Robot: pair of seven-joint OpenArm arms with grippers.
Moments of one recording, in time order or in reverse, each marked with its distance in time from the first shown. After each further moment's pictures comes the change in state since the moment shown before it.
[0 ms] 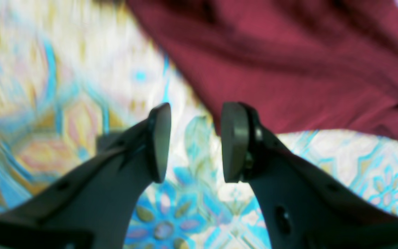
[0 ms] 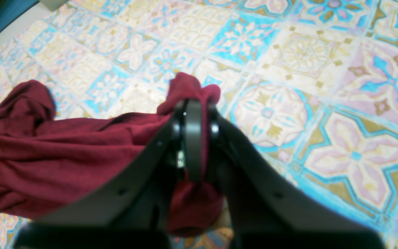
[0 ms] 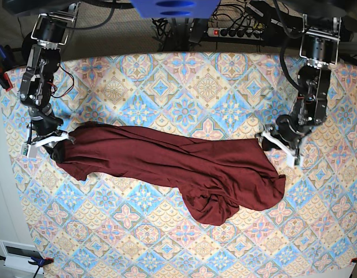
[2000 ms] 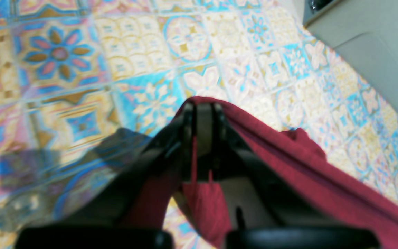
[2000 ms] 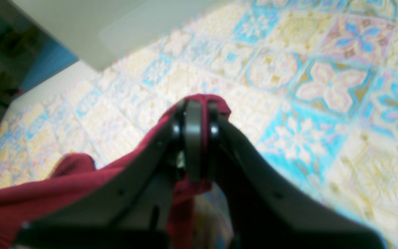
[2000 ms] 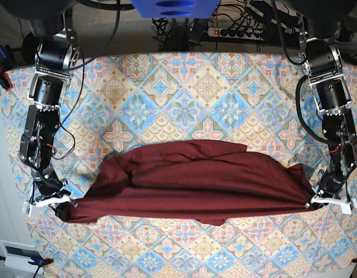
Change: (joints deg) left arm -24.8 2.7 -20.6 -19.7 1.9 -0.2 -1.3; right arm 30.2 0.4 -7.1 -25.4 0.5 0.7 0.9
